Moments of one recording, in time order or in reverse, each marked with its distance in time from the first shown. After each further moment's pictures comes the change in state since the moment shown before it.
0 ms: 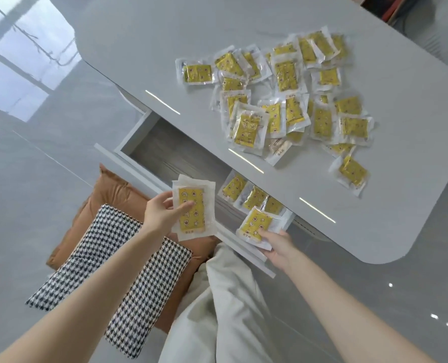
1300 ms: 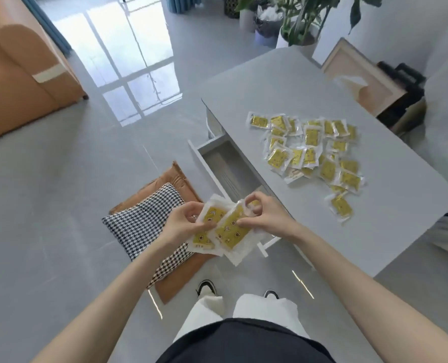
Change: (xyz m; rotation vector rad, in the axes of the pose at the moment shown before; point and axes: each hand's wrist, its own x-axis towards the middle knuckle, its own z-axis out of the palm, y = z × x) left_hand -0.329 -0.061 -0.030 -0.120 0.117 0.302; right_hand -0.308 0.019 -0.050 -1.146 -0.699 -0.869
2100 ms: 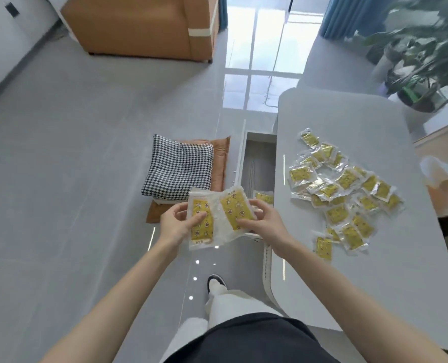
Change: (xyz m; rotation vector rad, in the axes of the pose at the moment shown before) left_hand -0.143 -0.004 0.297 -0.685 0.861 -0.166; right_hand -0.109 0.110 -0.145 -0.083 -0.399 -0.078
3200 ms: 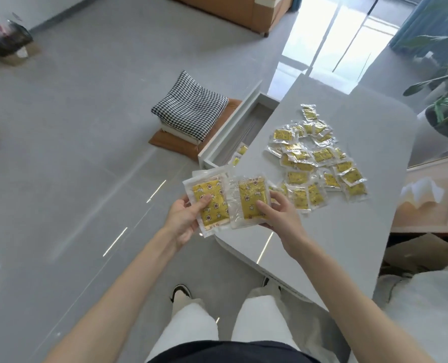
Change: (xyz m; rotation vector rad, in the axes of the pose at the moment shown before) left_hand -0.281 -0.156 0.274 -0.708 0.190 -0.142; right_hand -0.209 0.141 -0.270 -0.062 -0.200 0.014
